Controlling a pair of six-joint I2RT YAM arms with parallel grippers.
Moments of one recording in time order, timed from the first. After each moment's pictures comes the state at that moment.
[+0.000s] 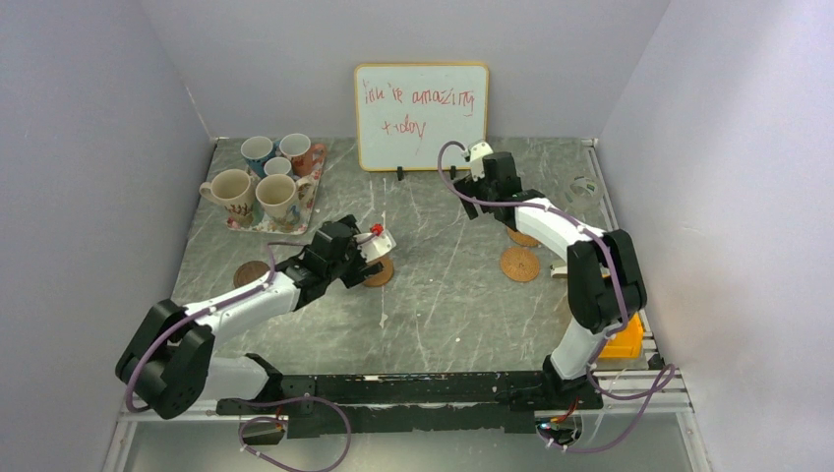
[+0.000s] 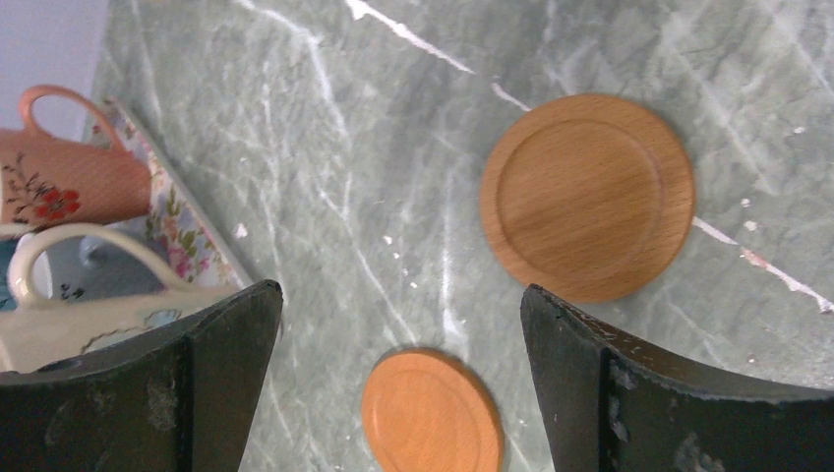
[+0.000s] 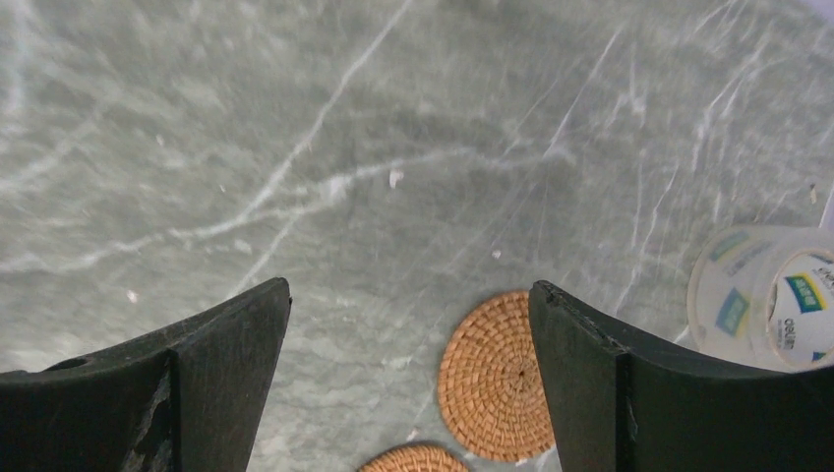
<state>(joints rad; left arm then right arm) -0.61 1.26 0.64 0.01 -0.14 0.61 0.34 1.75 1.18 -0.13 0.17 -0.26</state>
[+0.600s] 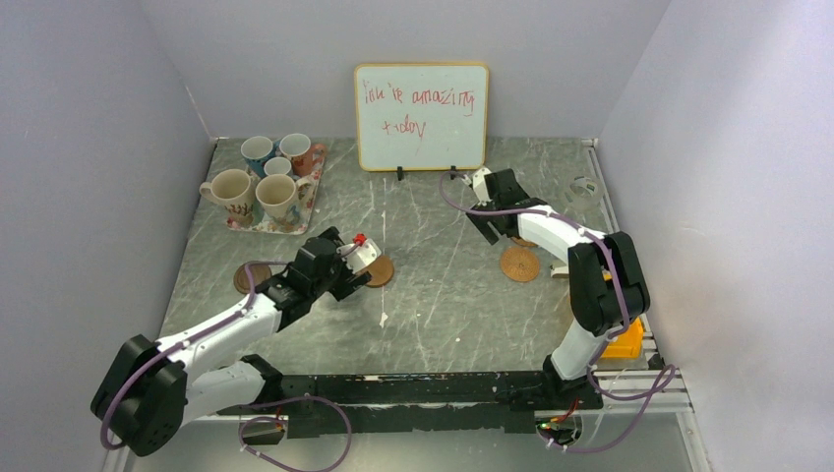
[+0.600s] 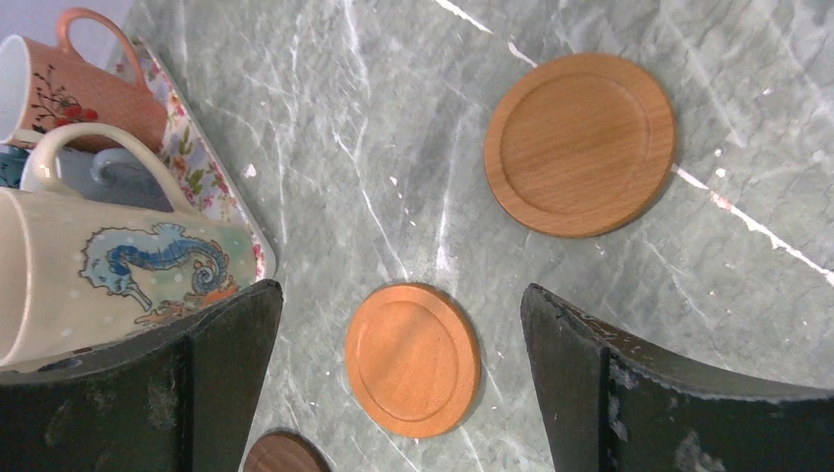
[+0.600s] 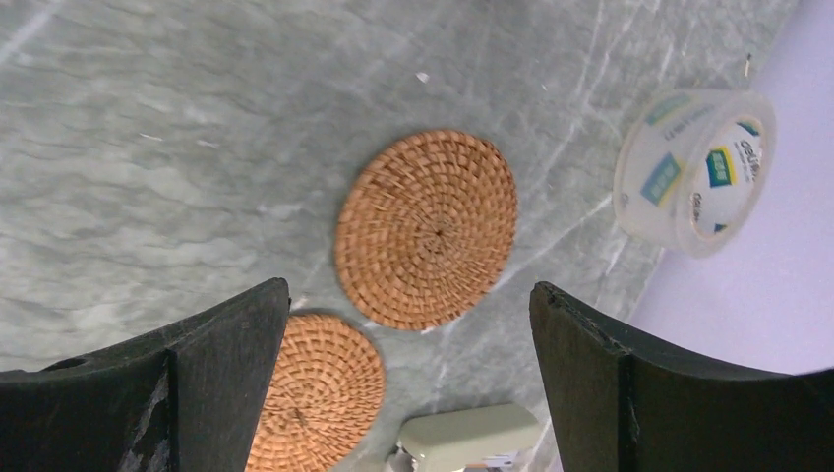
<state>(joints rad) -0.61 1.03 0.50 -0.01 -0.16 0.52 0.31 1.70 1.08 -0.28 0.34 -0.45</state>
